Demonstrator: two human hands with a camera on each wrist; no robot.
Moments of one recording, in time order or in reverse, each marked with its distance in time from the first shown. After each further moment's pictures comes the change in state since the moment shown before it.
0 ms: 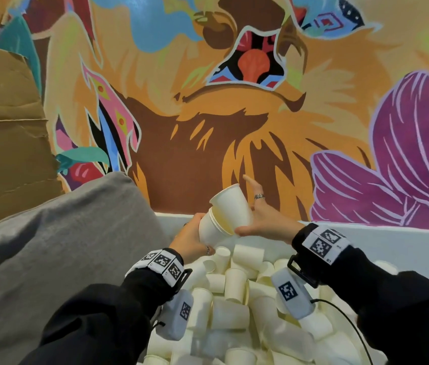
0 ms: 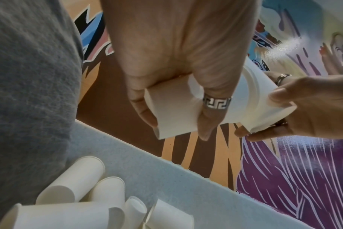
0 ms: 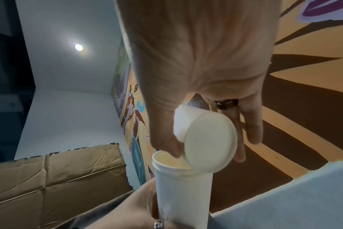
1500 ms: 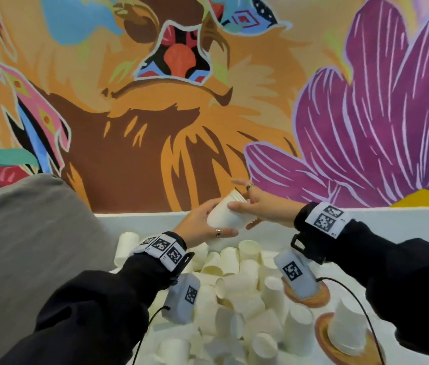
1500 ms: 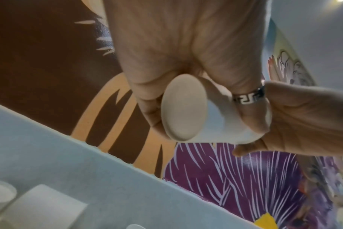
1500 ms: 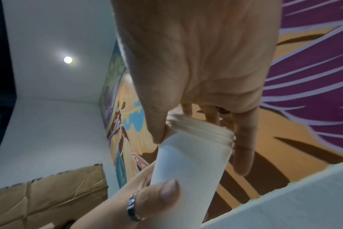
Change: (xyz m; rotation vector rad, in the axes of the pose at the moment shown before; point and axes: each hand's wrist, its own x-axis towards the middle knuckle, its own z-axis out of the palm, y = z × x) left_hand 0.006 0.127 0.105 -0.216 -0.211 0.228; right_hand -0.084 0.047 -0.108 0.100 -0.025 0.184
